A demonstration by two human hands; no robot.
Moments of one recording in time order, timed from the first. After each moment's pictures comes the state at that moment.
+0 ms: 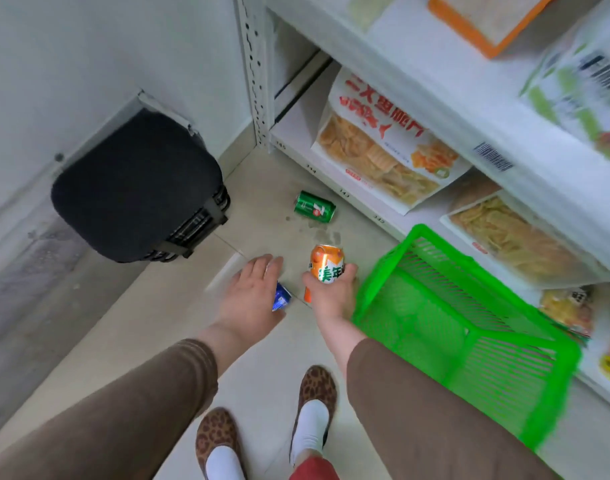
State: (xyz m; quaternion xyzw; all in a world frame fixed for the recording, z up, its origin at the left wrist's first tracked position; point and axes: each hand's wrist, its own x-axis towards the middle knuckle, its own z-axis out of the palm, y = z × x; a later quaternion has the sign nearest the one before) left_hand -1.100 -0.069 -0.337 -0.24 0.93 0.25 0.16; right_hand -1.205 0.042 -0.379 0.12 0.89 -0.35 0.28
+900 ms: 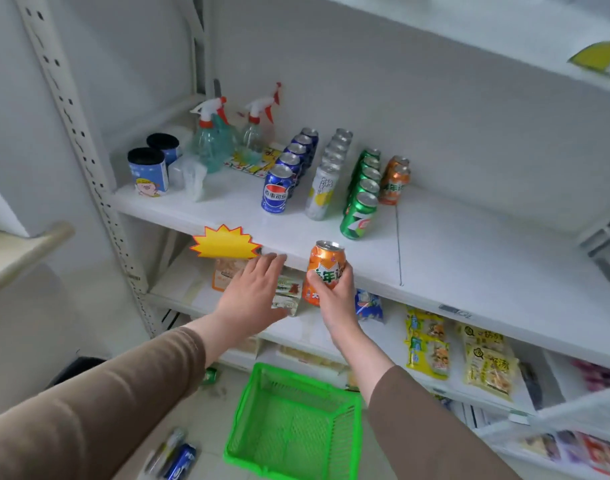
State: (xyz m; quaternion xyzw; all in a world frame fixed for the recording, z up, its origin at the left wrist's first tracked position) left_hand -1.258 0.060 0.285 0.02 0.98 0.16 -0.10; right_hand -1.320 0.224 0.276 -0.01 0.77 -0.63 0.05
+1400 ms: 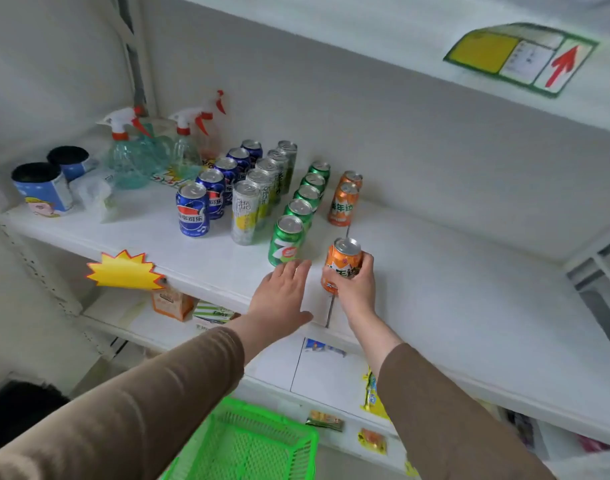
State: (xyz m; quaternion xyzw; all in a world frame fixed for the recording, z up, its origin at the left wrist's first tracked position) left_hand -1.432 0.250 0.309 0.00 0.99 0.14 -0.08; right_hand -1.526 0.390 0.293 0.02 0.84 -0.54 -0.02
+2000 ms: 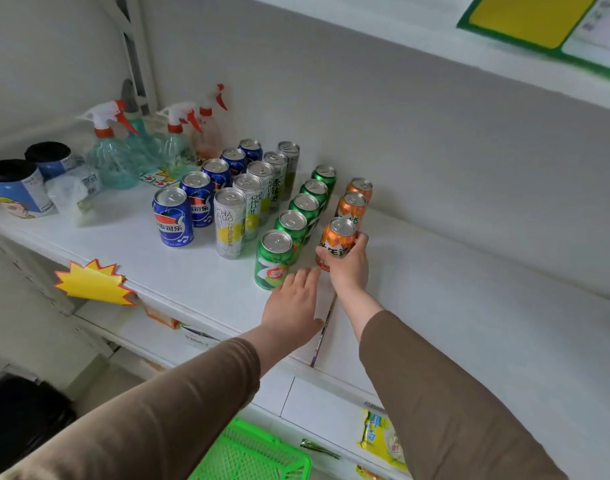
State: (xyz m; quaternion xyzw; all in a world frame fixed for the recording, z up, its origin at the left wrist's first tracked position) left_hand -1.514 0.287 0.290 -0.06 0.99 0.15 -0.07; right_hand -1.649 0.358 0.285 -0.02 0.88 -0.48 -0.04
